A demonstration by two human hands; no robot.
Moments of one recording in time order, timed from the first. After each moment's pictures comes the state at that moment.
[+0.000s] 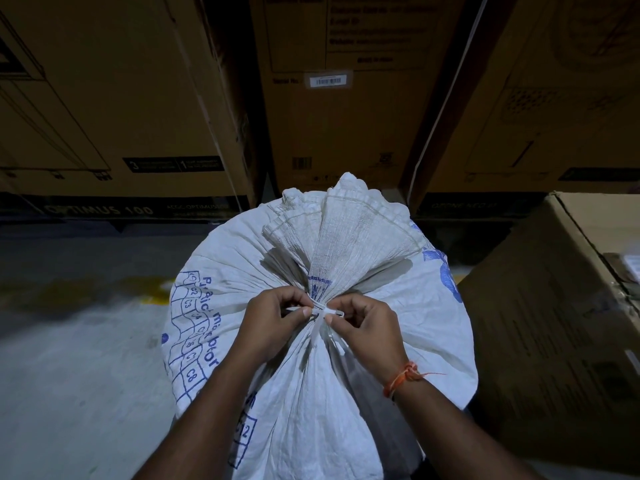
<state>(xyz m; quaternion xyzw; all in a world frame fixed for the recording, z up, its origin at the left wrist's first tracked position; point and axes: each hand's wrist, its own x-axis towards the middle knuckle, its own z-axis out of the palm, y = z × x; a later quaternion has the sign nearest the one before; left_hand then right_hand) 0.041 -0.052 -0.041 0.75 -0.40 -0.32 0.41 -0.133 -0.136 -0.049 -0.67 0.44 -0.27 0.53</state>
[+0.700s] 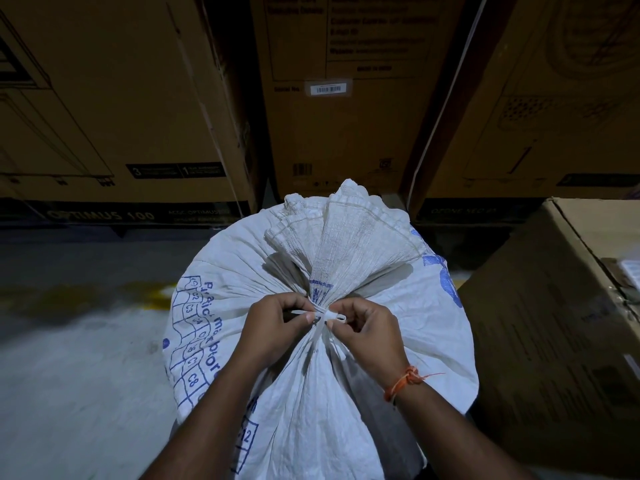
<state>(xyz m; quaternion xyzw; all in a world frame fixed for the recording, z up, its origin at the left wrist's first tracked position) 0.038 -0.051 -0.037 0.75 -0.41 -0.32 0.41 -0.133 -0.135 -0.045 -0.66 0.44 -0.27 0.54</state>
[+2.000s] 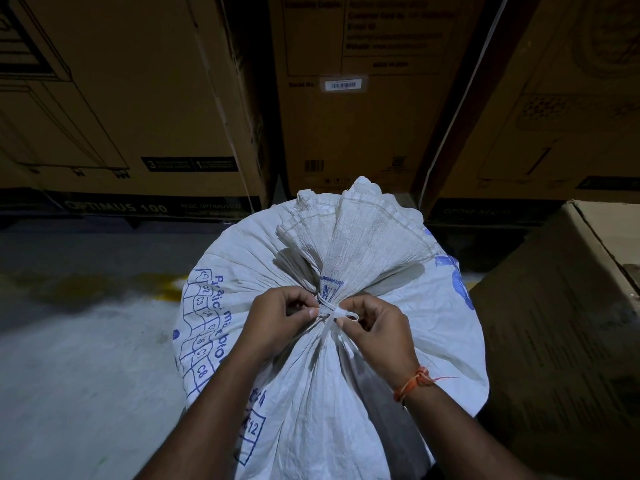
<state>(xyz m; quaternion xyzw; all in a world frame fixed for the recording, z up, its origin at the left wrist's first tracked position) 0.049 -0.049 -0.036 0.76 -0.40 -0.32 0.40 -0.132 -0.136 -0.047 -0.68 0.44 -0.26 0.53</state>
